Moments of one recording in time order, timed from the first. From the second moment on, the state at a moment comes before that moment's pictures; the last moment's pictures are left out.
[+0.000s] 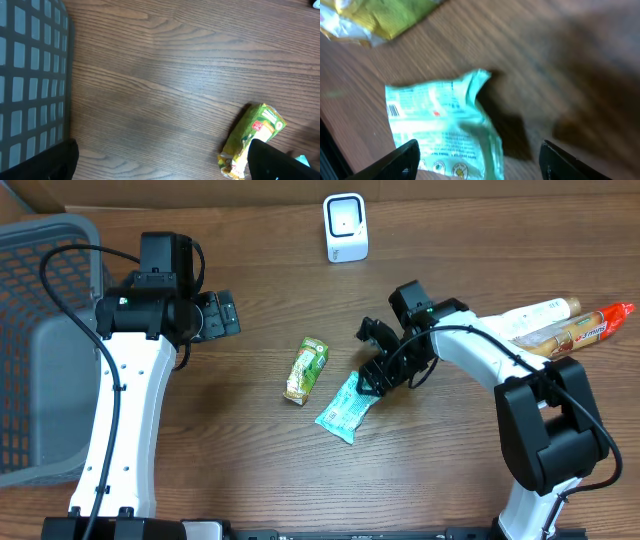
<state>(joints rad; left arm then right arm) -0.02 1.52 1.53 -1.15 -0.13 -0.29 0.40 1.96 1.27 -0.82 -0.53 -0.27</state>
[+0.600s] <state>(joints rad) -0.02 1.52 1.53 -1.15 -0.13 -0.29 0.40 1.96 1.23 -0.76 -0.62 -0.29</state>
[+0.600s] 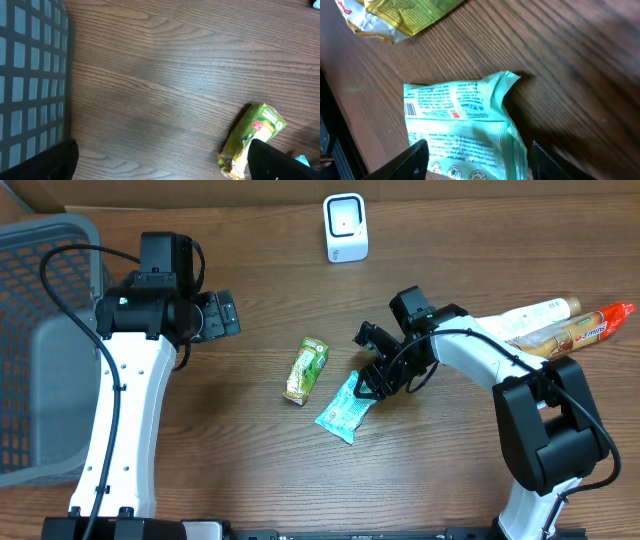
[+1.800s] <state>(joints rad) -0.02 1.52 1.53 -1.15 -0.13 -0.29 0.37 1.95 1.10 -0.75 -0.72 -0.05</state>
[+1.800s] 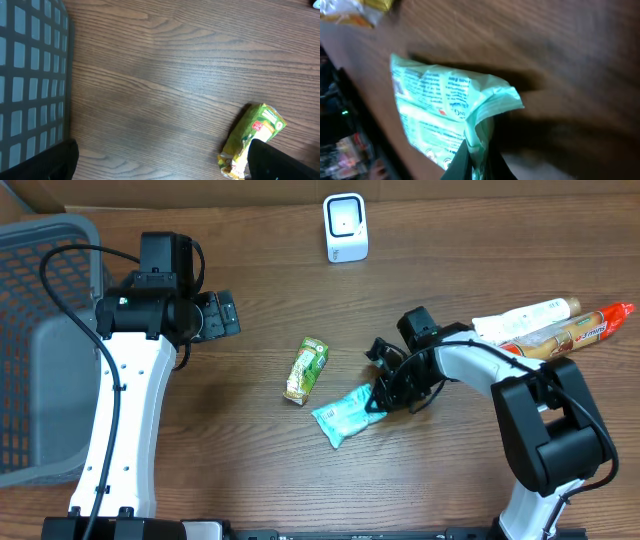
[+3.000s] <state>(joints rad) -0.02 1.52 1.53 -1.15 -0.13 -0.29 0.22 1.45 1.25 -0.63 -0.49 0.29</state>
